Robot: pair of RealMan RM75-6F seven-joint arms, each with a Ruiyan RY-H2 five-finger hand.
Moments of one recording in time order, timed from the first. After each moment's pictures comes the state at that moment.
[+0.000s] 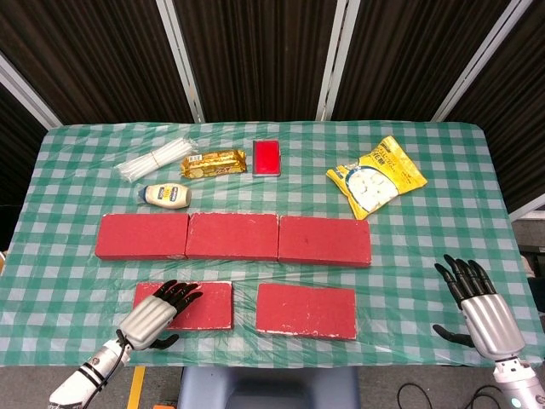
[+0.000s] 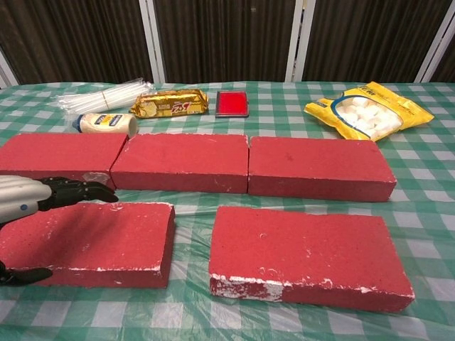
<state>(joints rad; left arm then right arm) -0.44 -1.22 0.05 -1.86 1.50 0.93 0.30 0.06 -1.09 -0.05 -1.62 -1.70 1.51 -0.03</state>
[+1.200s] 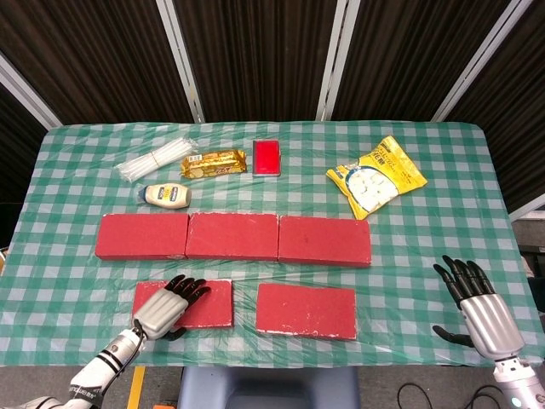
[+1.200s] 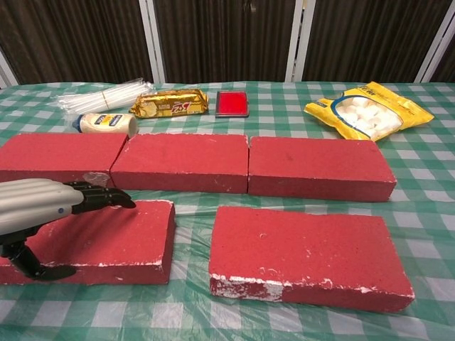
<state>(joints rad) -0.53 -1.30 0.04 -1.83 1.31 0.89 0.45 0.07 -1.09 -0.05 -1.62 -1.70 1.49 -0.03</state>
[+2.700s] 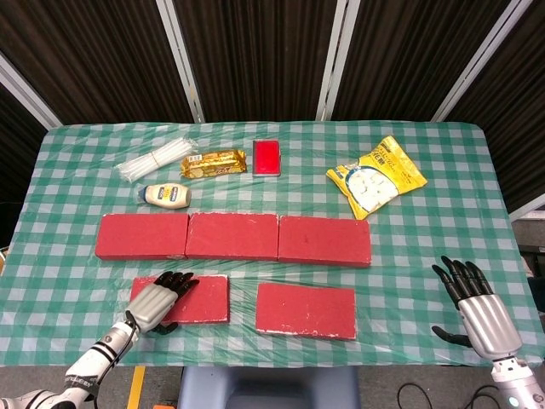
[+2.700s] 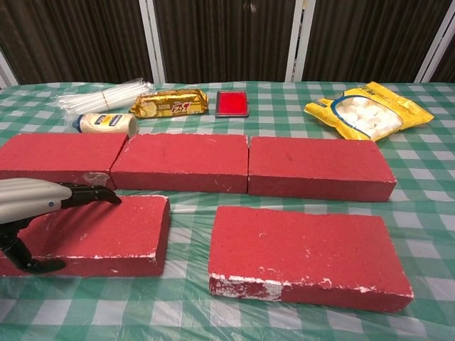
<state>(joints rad) -0.58 -1.27 0.05 -1.80 1.16 0.86 0.42 0.07 -1.09 -0.05 -1.62 -1.69 1.48 -0.05</state>
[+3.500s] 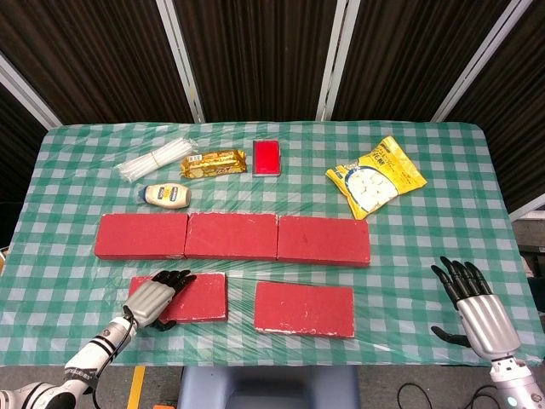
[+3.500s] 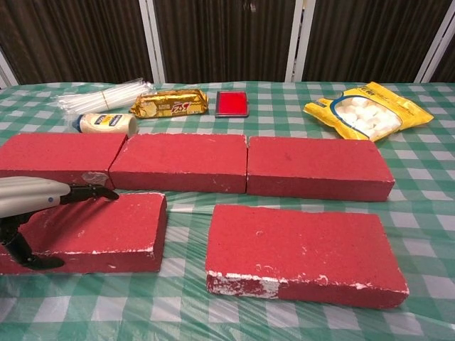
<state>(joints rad) -0.61 -1.27 0.06 -1.77 1.13 0.83 0.36 0.07 -1.10 -0.05 -1.63 -1.69 1.48 -0.07</state>
